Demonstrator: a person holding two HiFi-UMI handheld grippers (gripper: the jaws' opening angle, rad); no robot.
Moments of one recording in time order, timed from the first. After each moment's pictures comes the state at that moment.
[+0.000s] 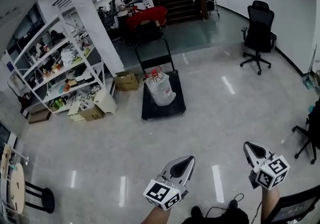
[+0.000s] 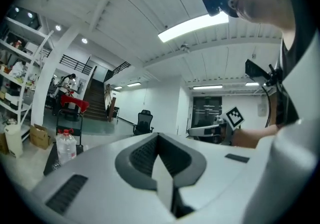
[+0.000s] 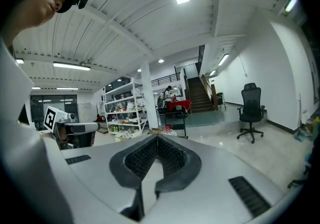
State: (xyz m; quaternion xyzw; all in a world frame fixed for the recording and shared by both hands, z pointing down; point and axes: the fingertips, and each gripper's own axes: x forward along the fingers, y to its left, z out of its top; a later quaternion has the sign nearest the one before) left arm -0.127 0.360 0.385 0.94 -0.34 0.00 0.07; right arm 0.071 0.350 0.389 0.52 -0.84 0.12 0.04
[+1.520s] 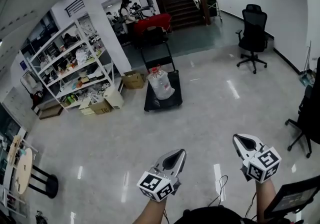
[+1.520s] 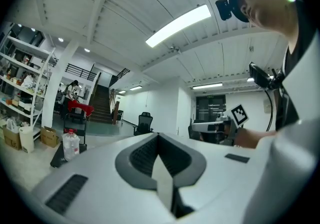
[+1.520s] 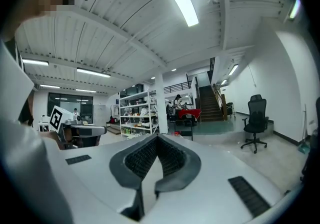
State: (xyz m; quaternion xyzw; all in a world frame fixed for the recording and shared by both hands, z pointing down) left arm -0.019 0.614 0.352 0.92 -0.39 0.00 0.05; right arm 0.170 0.596 0.340 0.47 -0.88 0.06 0.02
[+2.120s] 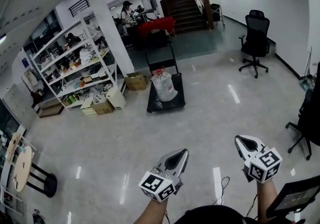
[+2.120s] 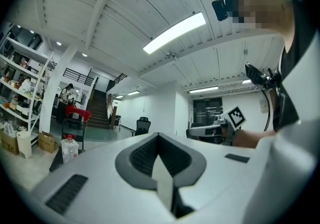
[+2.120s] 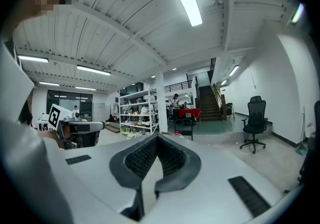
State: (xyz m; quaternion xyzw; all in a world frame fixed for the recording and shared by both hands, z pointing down) left arm -0.057 0.637 0.334 0.93 -0.38 -0.02 0.03; right arm 0.130 0.617 0.333 0.47 -0.88 0.06 0.04
